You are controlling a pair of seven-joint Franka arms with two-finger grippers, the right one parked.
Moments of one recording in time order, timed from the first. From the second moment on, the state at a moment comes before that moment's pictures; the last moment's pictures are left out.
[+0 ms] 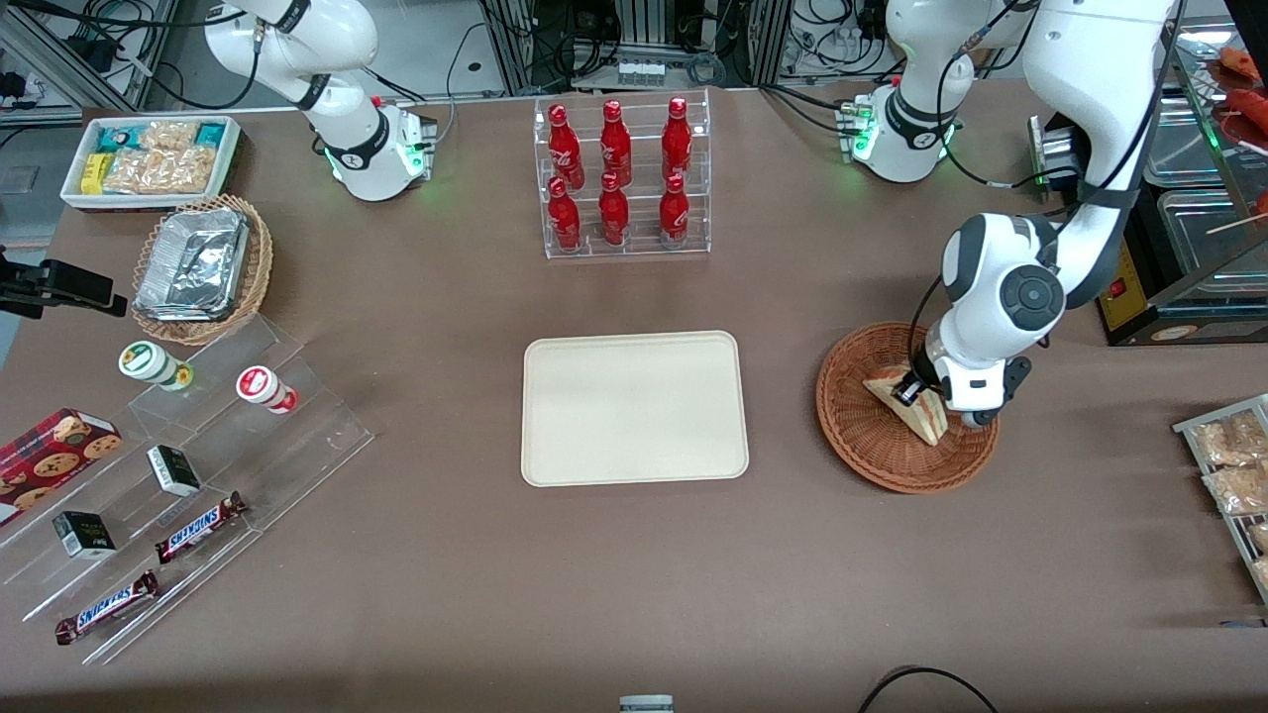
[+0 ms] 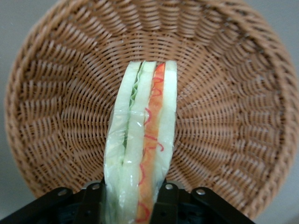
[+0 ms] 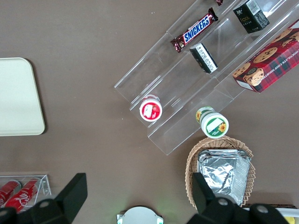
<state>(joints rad) -0.01 0.24 -0.17 -2.21 0.01 2.38 -0.98</state>
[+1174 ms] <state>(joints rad) -0.43 0.46 -0.19 -1.72 0.01 2.06 -0.85</state>
